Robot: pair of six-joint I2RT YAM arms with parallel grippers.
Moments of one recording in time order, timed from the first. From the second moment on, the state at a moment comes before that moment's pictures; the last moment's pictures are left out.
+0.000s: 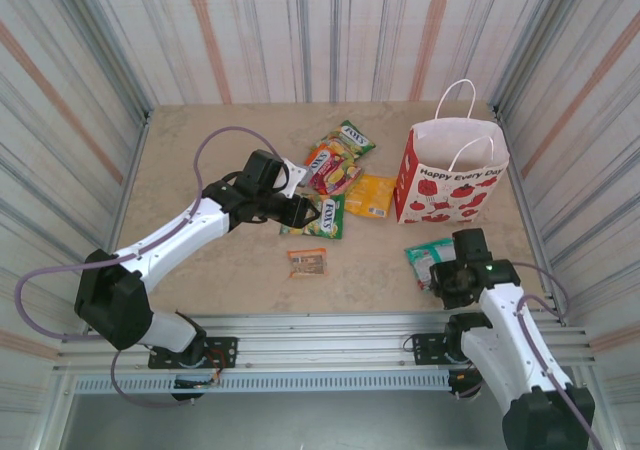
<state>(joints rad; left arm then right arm) -0.62 1.43 1.12 -0.55 0.37 -0.21 0.09 0.71 0.48 -1.04 -0.17 1.44</state>
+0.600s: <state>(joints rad) -0.62 1.43 1.14 -0.59 0.35 -0.18 0.21 1.03 1.22 -1.43 -0.18 0.80</state>
